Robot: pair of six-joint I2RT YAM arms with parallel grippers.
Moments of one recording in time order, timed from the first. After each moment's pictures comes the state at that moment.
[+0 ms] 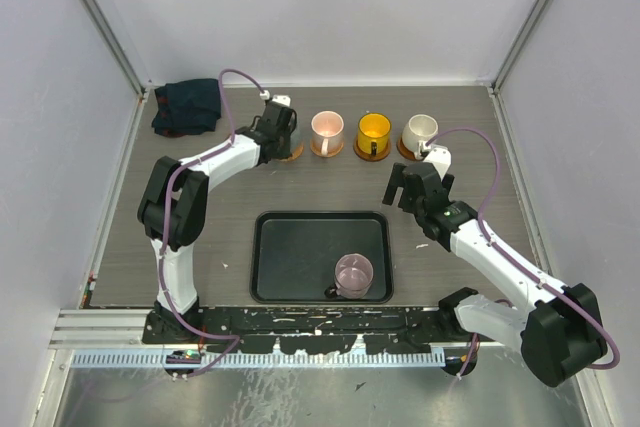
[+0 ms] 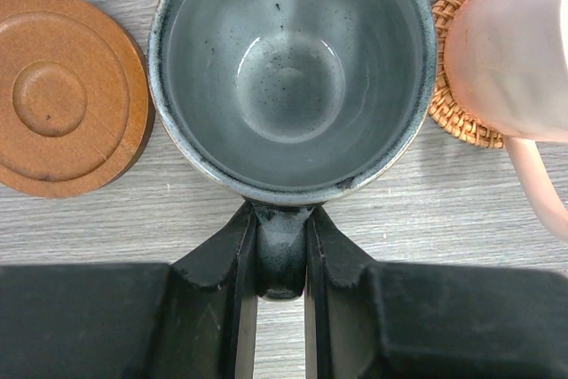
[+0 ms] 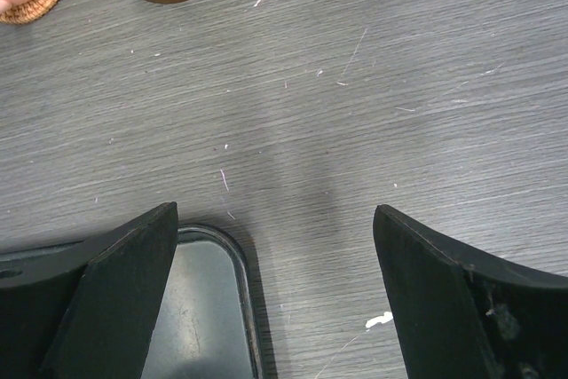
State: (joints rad) left arm -0.49 1.98 1.46 -0.28 -0.28 -0.33; right arm 0.45 1.06 0.66 -0.31 0.42 0.52
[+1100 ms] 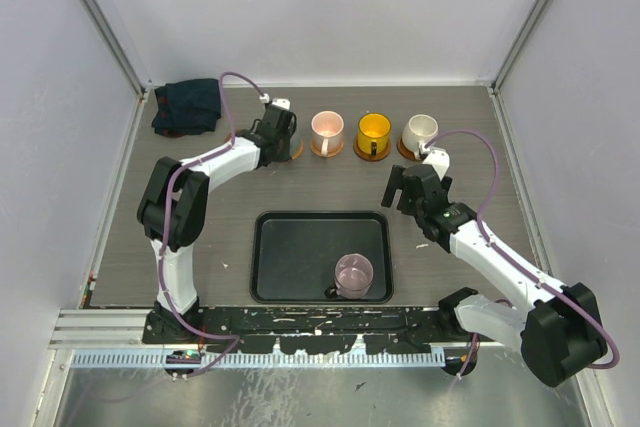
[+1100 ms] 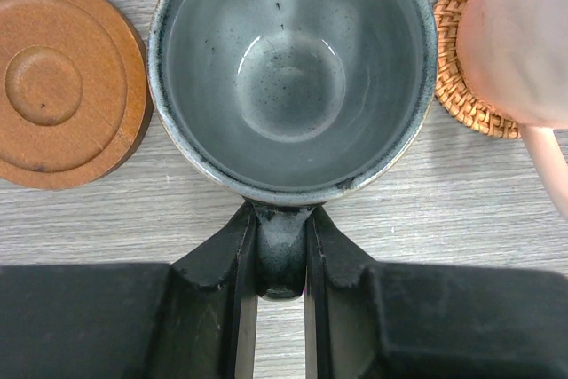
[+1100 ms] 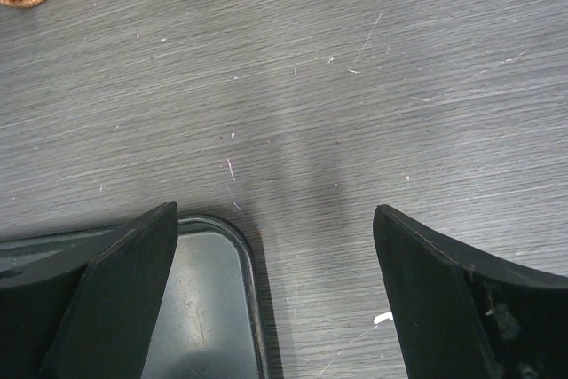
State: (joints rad) left arm -0.49 1.97 1.42 -0.27 -0.28 -0.33; right arm 0.45 1.06 0.64 -0.30 0.38 0.53
